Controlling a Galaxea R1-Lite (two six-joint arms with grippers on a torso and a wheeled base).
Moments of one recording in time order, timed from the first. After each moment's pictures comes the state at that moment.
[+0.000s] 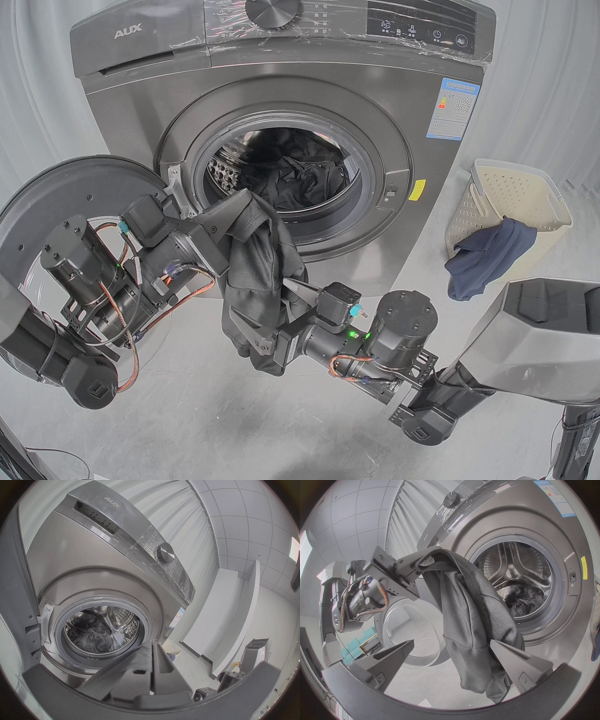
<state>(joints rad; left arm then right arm) -0.49 1.78 -0.60 -1.54 -0.23 -0.35 0.87 2.21 -0.87 -1.50 0.02 0.16</state>
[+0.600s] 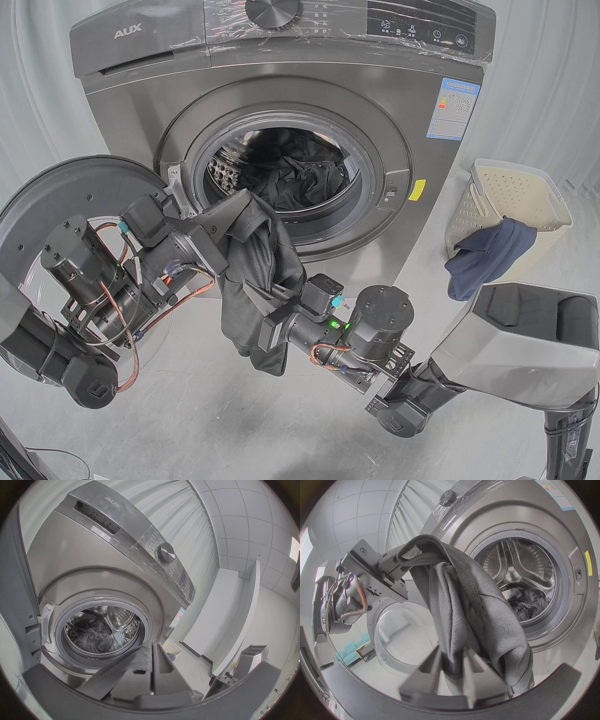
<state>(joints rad) -0.49 1.78 -0.60 -1.54 -0.23 -0.35 0.86 2.31 -1.02 -1.50 0.01 0.16</state>
